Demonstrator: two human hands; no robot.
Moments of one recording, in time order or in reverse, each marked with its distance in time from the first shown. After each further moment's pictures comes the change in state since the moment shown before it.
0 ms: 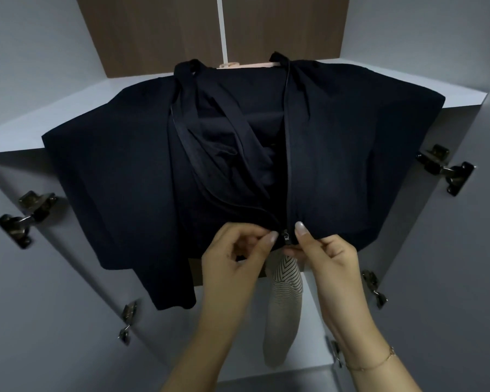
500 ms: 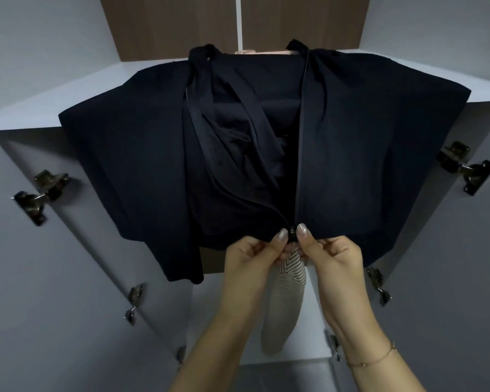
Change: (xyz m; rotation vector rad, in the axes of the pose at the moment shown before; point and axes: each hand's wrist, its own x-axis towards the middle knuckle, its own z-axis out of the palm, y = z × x) left_hand -0.009 0.004 0.017 -0.499 0.031 -0.505; right_hand -0.003 0.017 -0.002 0.014 -0.057 0.004
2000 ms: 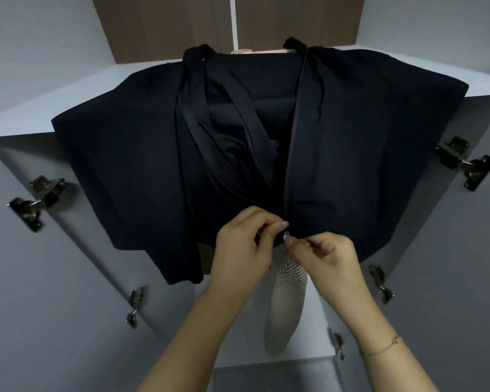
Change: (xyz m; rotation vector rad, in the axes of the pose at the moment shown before) left_hand 0.033 0.005 -0.016 0.852 -0.085 0.797; right_hand 0.009 -0.009 -0.006 -0.418 -0.163 -0.120
